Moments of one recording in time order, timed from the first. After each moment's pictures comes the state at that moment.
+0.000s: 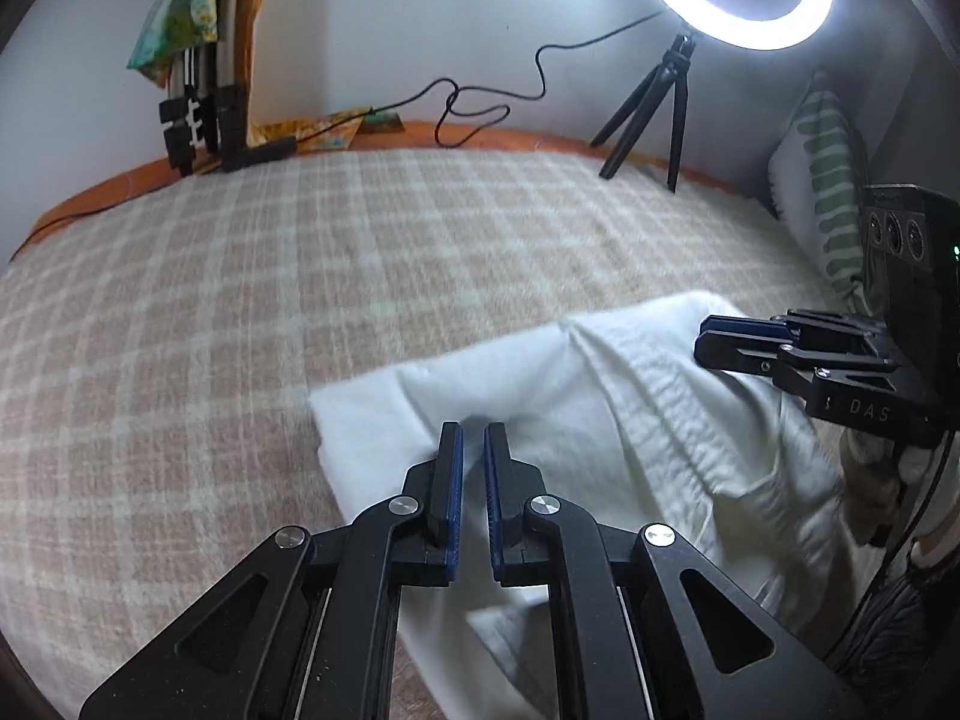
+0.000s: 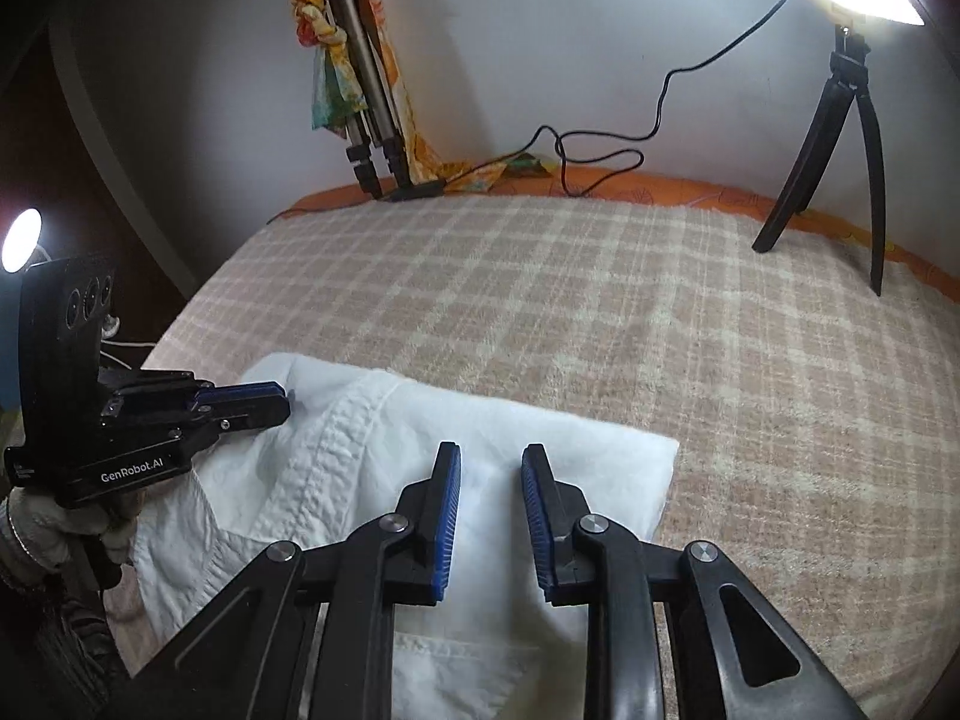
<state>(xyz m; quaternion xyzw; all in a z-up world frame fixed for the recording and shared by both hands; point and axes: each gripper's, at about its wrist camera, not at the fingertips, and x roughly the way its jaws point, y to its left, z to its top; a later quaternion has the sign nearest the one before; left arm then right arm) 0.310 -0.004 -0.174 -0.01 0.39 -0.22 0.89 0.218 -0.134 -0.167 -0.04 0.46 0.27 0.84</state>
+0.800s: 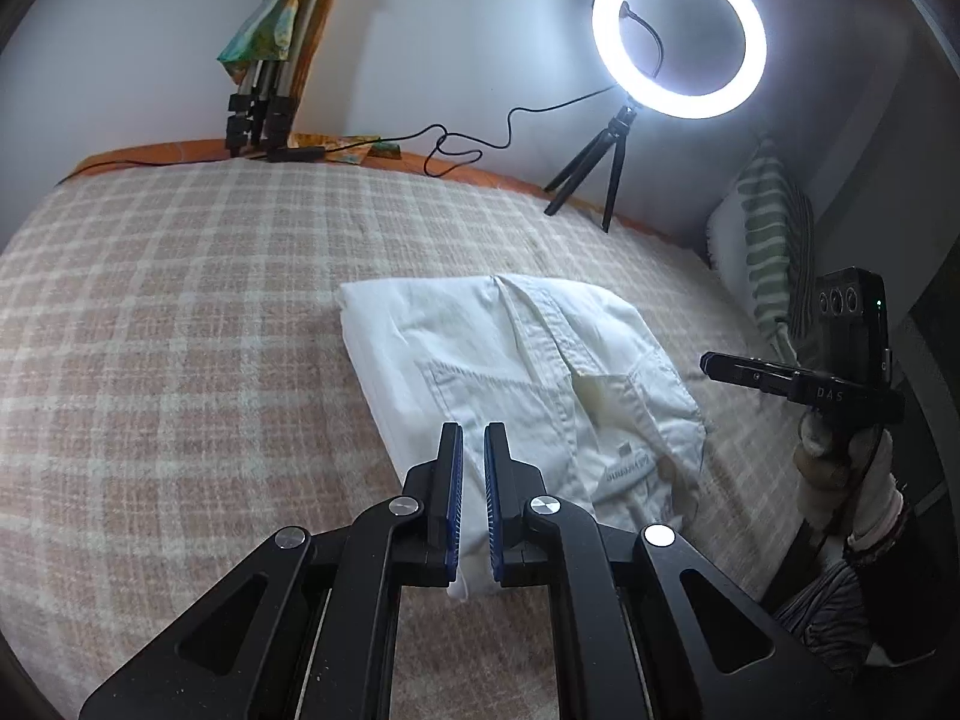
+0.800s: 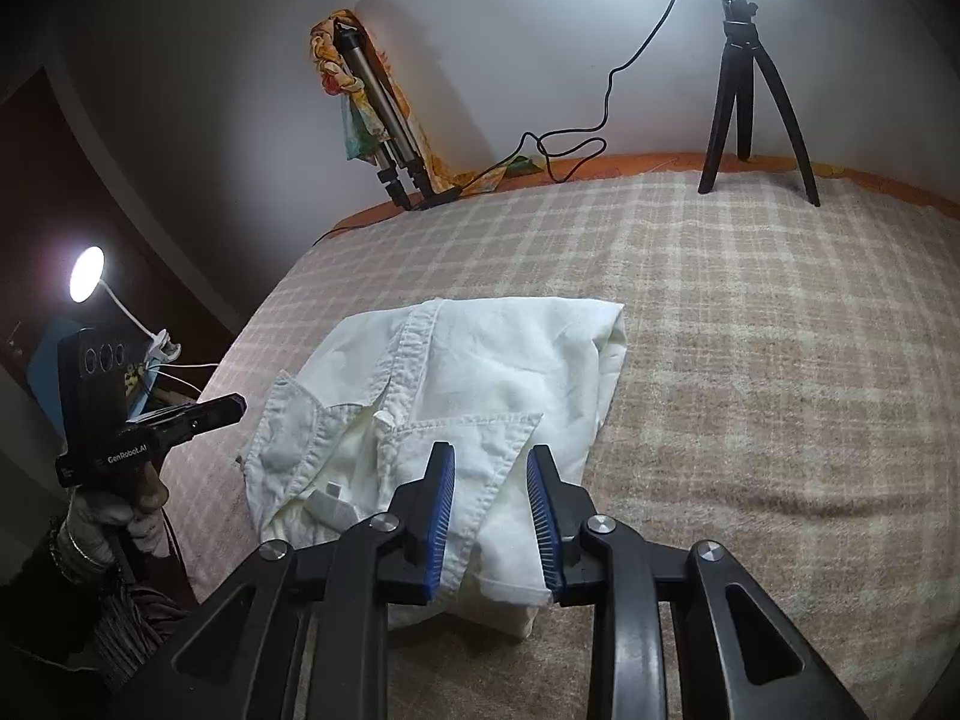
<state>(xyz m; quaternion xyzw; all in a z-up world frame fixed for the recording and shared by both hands) 0.214 0.039 -0.141 -0.10 0.36 -0.26 0.89 0.138 -0.210 -0.135 0.05 0.46 0.29 0.84</state>
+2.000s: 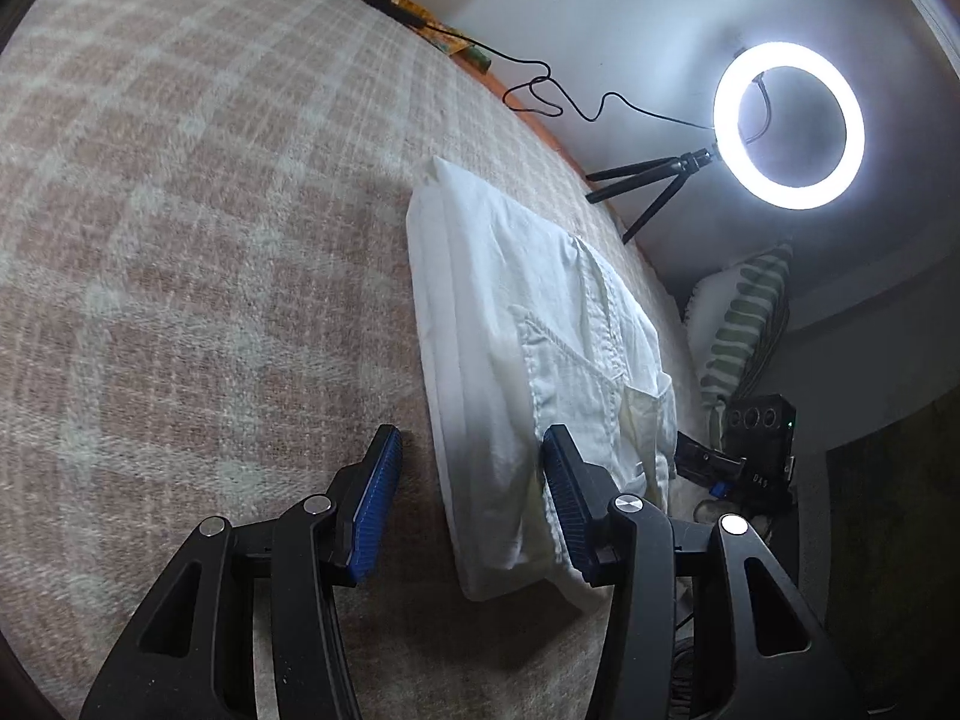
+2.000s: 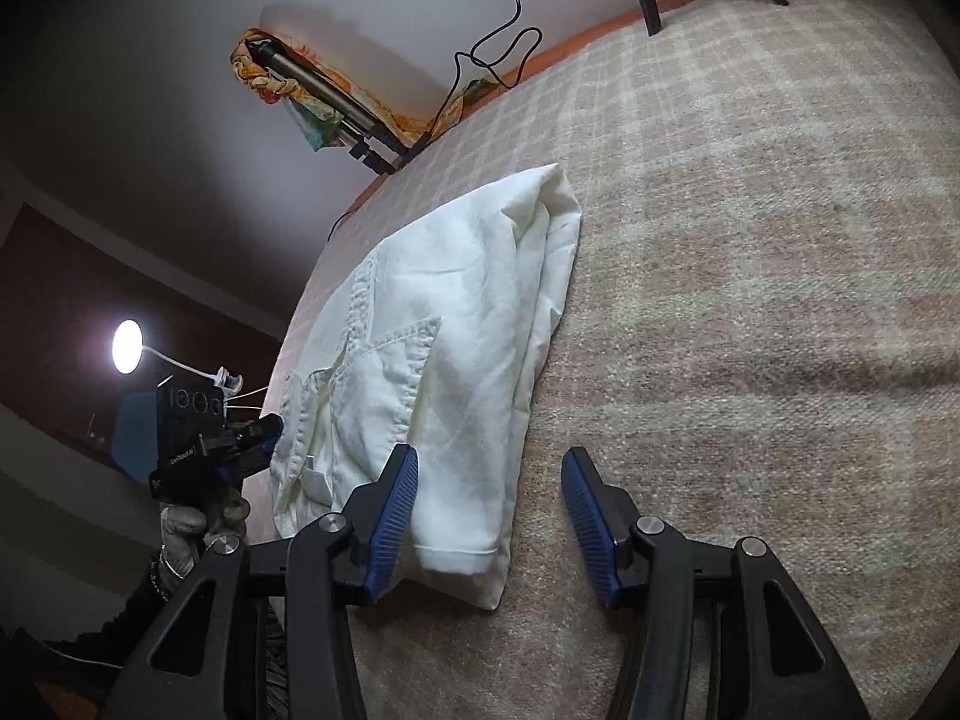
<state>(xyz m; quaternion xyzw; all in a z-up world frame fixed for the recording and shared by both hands) 0.250 0.077 -0.206 -0.31 0.44 -0.28 0.79 0.159 -0.250 -0.212 0.21 0.53 0.33 0.75</state>
